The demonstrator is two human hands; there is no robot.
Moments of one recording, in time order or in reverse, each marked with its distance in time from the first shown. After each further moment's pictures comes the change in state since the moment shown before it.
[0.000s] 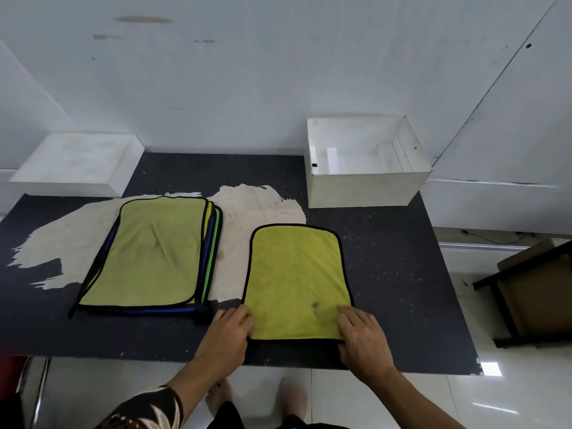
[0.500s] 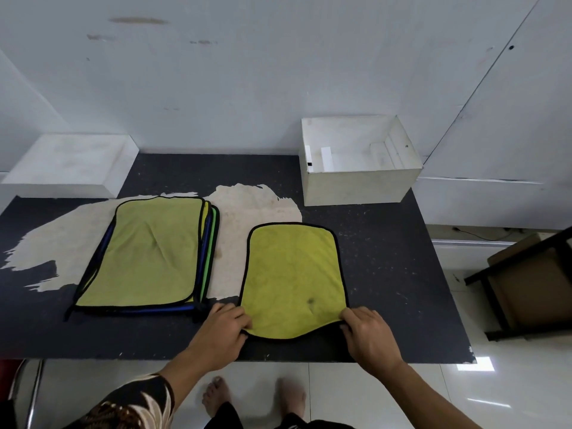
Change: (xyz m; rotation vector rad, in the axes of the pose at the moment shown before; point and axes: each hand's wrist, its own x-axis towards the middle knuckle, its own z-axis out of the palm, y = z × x) left_hand 0.000 -0.017 -0.007 -0.016 -0.072 0.076; right_hand -0.007 0.006 -0.012 0.046 0.022 0.020
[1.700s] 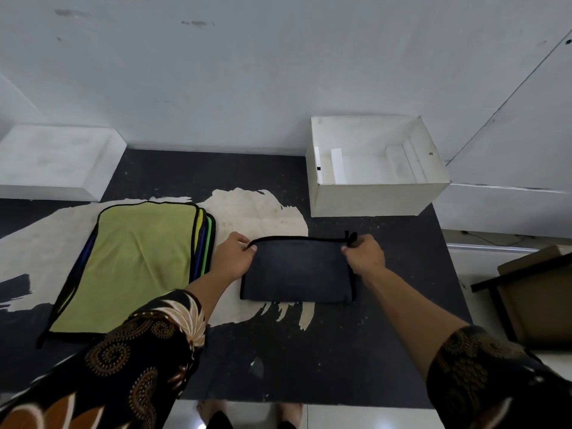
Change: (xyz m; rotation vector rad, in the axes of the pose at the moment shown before) left_hand 0.182 -0.044 -0.071 -0.630 0.162 -0.727; right_hand 0.218 0.019 -0.040 0.564 -0.049 0.886
